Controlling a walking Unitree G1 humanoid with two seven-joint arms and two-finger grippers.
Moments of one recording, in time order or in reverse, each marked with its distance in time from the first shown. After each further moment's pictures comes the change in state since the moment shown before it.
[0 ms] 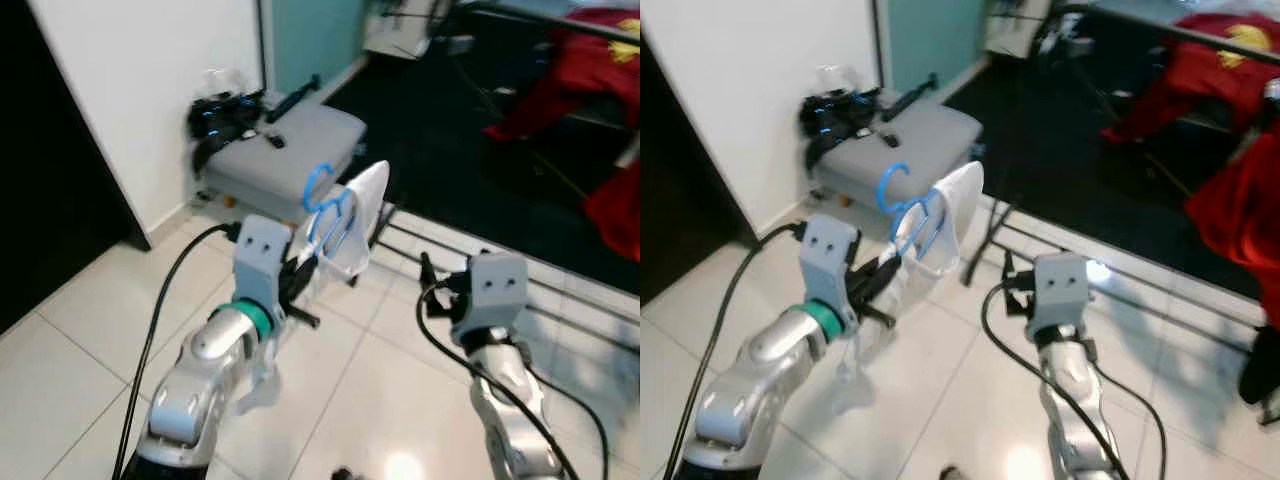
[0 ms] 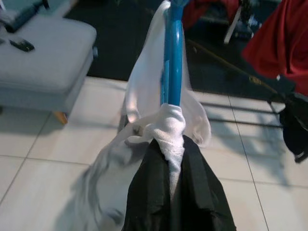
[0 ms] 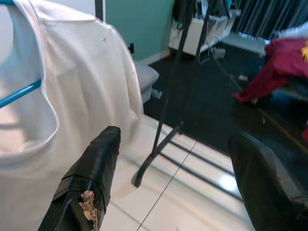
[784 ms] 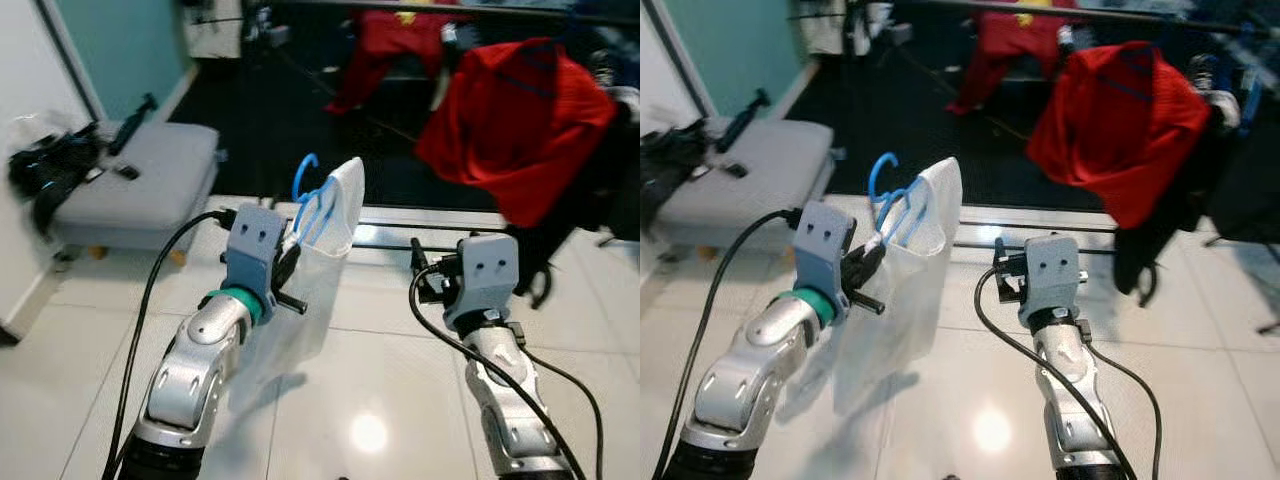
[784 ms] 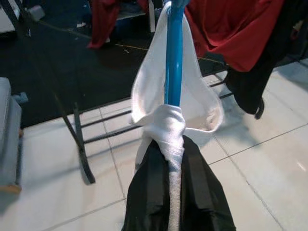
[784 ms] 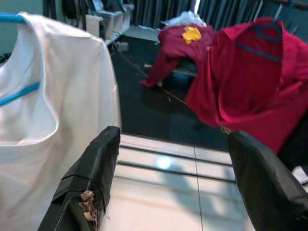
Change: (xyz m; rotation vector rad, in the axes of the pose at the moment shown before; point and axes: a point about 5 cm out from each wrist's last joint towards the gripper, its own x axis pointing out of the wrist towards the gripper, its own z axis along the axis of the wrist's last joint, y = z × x) left arm 0.004 0.012 0.013 0.197 -0.023 0.127; right arm 0.010 -0.002 0.008 -0.004 -0.028 0.005
